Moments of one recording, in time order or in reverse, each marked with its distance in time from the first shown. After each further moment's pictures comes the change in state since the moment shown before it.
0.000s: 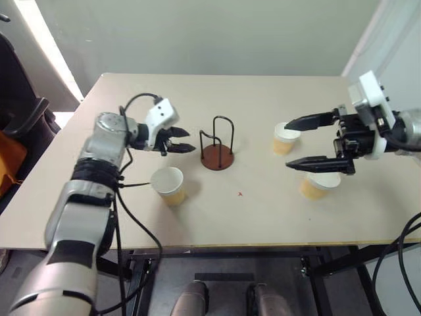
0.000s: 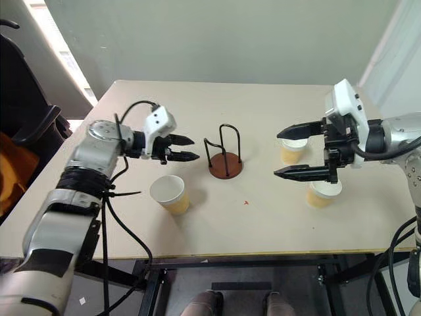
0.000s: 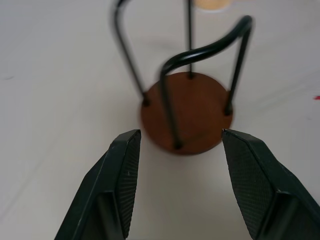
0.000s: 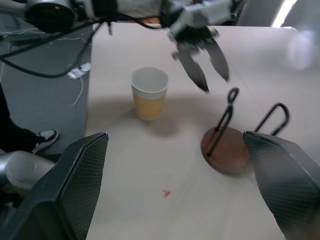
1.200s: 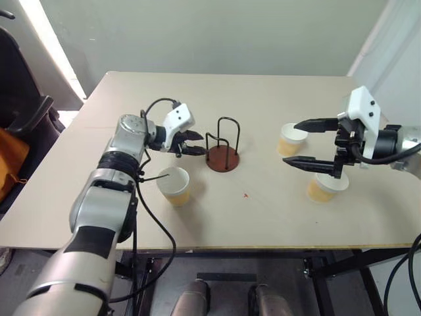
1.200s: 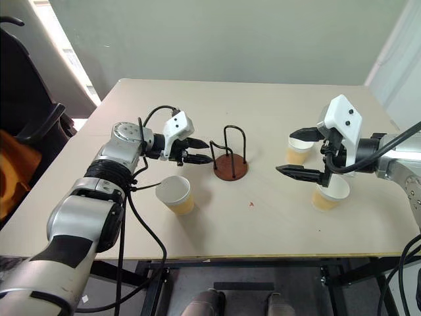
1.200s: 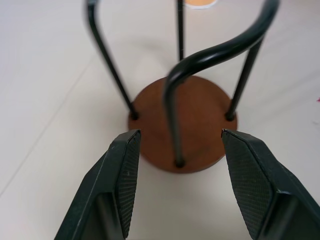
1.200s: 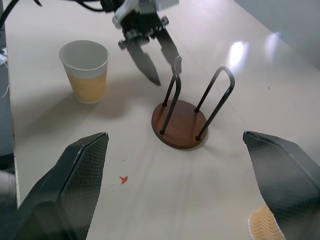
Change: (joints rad) left arm -0.112 -0.131 0.063 0.272 0.101 -0.147 0.033; right arm 0.147 -0.035 -0.036 -0.136 -0.028 0.028 -0.304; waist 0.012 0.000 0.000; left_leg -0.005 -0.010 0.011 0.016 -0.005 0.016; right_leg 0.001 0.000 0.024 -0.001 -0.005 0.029
